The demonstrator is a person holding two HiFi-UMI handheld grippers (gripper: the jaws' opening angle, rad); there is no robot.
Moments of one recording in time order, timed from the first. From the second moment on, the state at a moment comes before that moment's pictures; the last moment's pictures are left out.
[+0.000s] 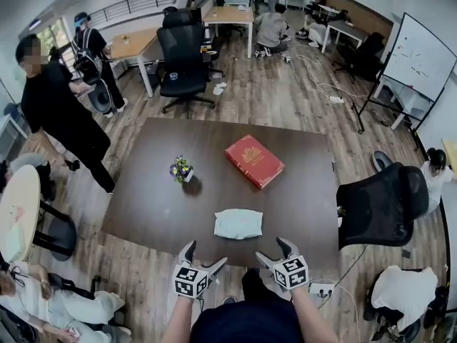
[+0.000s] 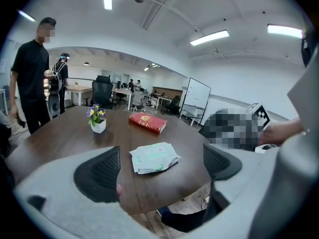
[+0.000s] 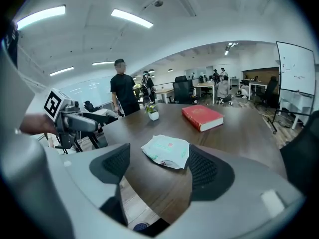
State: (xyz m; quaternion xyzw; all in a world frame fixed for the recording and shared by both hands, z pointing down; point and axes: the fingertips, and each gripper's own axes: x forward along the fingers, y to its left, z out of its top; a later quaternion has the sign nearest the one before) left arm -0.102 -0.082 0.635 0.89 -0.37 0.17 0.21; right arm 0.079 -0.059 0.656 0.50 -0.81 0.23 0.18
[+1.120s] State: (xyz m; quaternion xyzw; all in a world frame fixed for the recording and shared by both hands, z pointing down) left arm -0.101 -0.068 0.580 0.91 -0.35 0.14 0.17; right arm 0.110 -0.028 0.600 0.54 -0.80 0.22 0.14
